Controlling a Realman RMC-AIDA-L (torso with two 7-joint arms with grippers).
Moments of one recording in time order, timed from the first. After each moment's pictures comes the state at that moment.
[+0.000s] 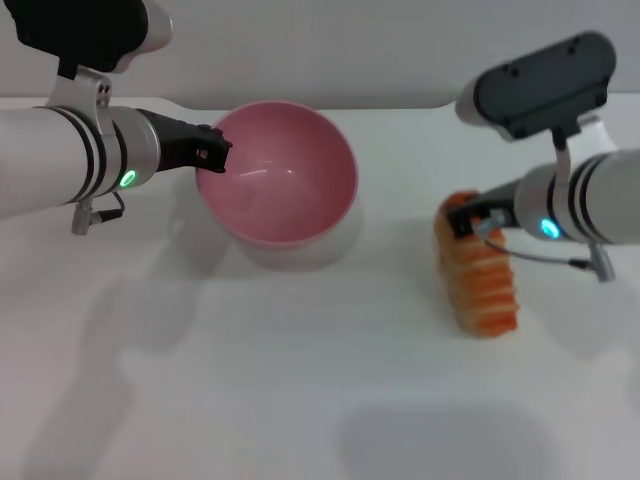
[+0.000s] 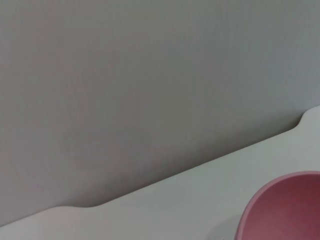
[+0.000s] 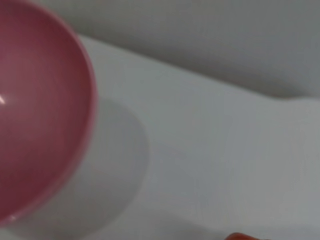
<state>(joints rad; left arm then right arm) -0.38 -2.06 1.73 1.45 -0.33 -0.77 0.07 0.45 2.07 -1.89 -1.45 0.19 1.02 0.18</state>
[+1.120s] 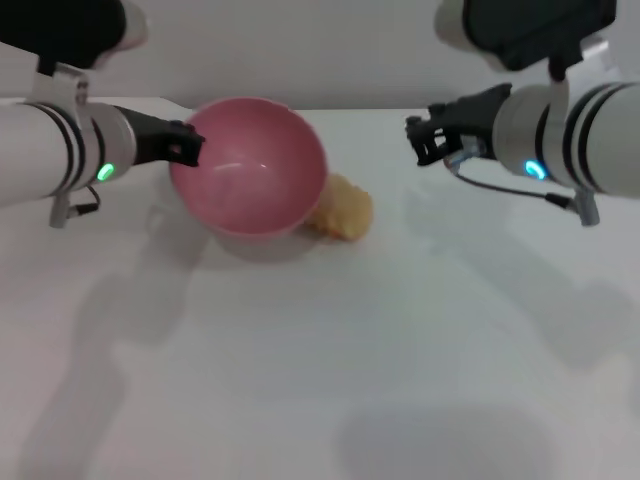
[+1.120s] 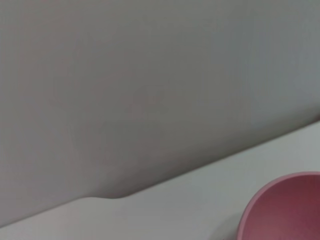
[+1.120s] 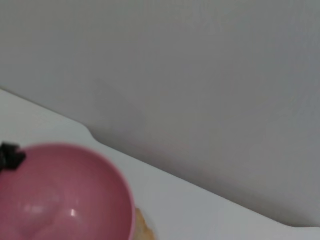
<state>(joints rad) -0.40 -2.05 1.71 1.40 -0.31 -0.75 0.07 0.42 2.08 -1.92 -1.67 0.13 0.98 0.17</state>
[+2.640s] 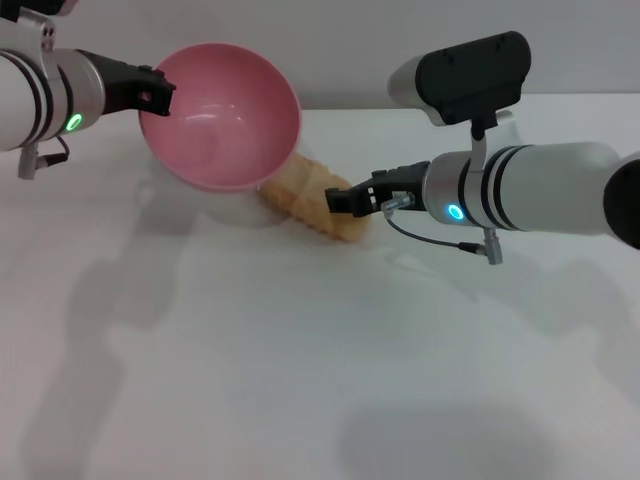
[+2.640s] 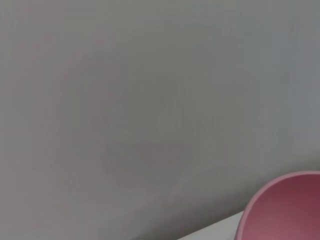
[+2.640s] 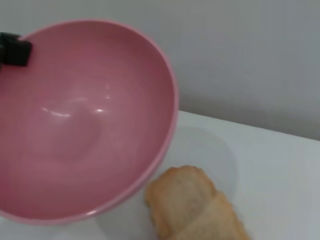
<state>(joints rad) -0.43 -2.06 1.59 1.42 -0.27 -0.75 0.15 0.64 2.08 -1.92 -1.01 0.64 0.55 0.00</state>
